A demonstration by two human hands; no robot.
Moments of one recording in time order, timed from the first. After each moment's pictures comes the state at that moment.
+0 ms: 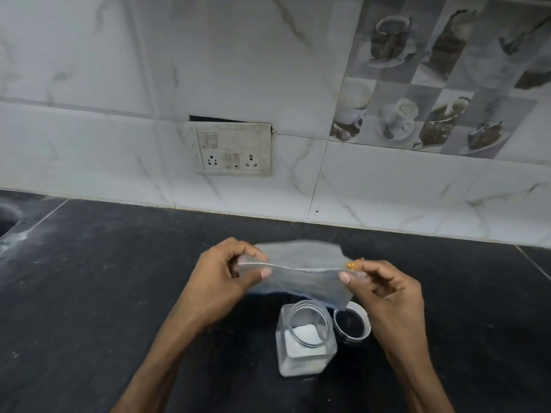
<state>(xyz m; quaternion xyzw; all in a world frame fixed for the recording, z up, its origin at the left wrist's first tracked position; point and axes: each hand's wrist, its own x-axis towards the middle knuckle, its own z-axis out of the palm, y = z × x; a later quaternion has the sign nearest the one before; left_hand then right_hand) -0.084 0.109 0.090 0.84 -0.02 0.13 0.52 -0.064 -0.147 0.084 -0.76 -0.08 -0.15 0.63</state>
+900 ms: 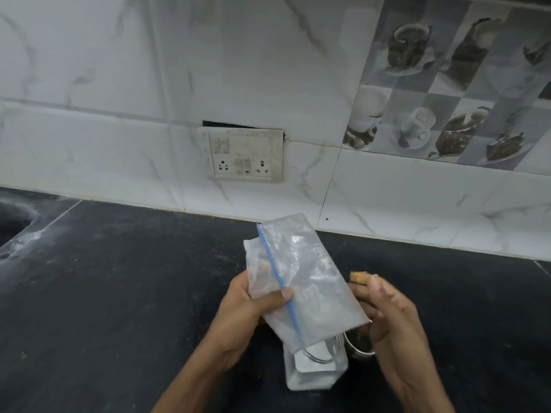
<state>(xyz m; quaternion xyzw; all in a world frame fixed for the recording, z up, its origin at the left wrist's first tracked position) -0.085 0.082 0.054 0.54 0.04 -0.01 0.84 -0.070 -0.135 0.084 -0.61 -0.04 0.04 0.79</state>
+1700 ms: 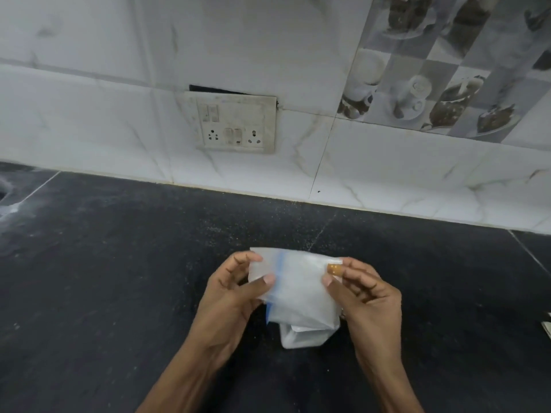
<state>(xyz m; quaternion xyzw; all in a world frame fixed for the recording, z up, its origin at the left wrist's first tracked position) -0.124 0.081 0.053 0.46 0.07 0.02 0.88 -0.097 -0.109 0.056 -0.68 0.02 -0.11 0.73</state>
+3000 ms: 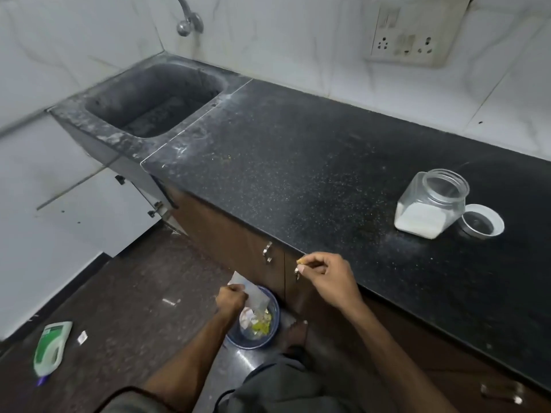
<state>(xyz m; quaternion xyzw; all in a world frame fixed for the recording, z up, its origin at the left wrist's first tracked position) -0.431 0.144 -0.204 0.59 0.63 0.03 0.50 -0.291 -0.027 -0.071 -0.83 -0.22 0.26 0.45</state>
